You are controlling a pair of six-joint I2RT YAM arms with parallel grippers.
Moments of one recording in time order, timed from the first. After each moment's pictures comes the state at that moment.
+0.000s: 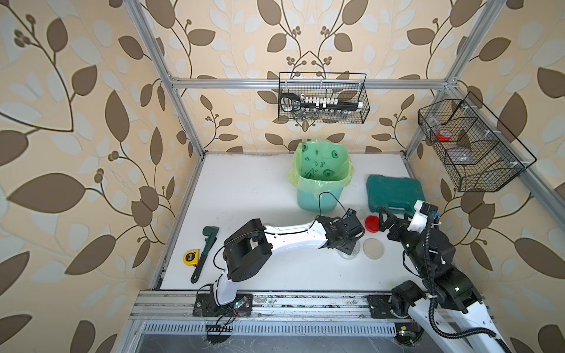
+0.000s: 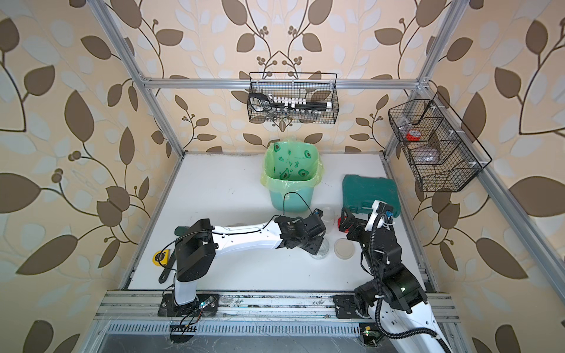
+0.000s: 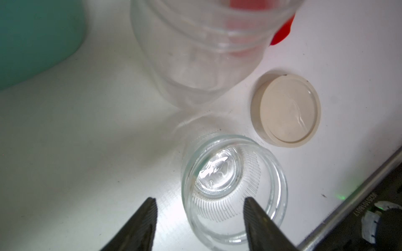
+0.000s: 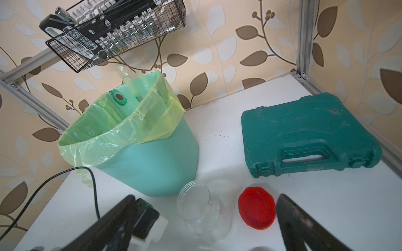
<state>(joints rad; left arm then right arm) -1.15 1.92 1.46 -0.58 -0.12 -0.62 0.38 0.36 0.60 -0.50 0.33 0.48</state>
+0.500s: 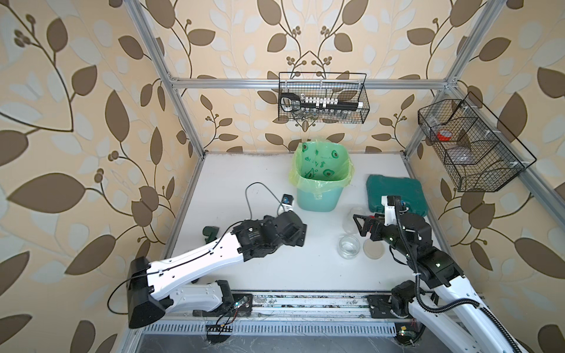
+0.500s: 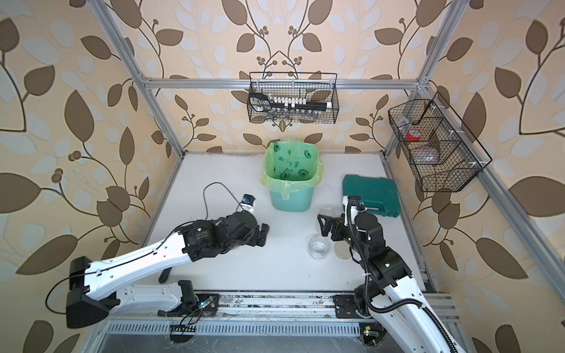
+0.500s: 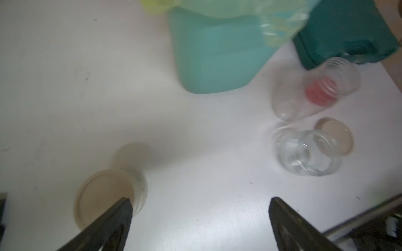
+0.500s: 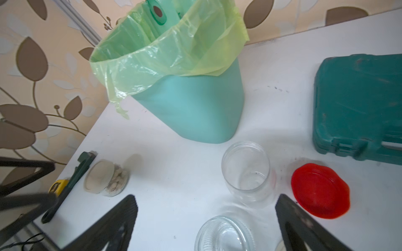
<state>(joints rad) -0.95 1.09 0.96 -0.80 -0.42 -0.68 0.38 0.58 0.61 -0.46 -0.07 0.43</state>
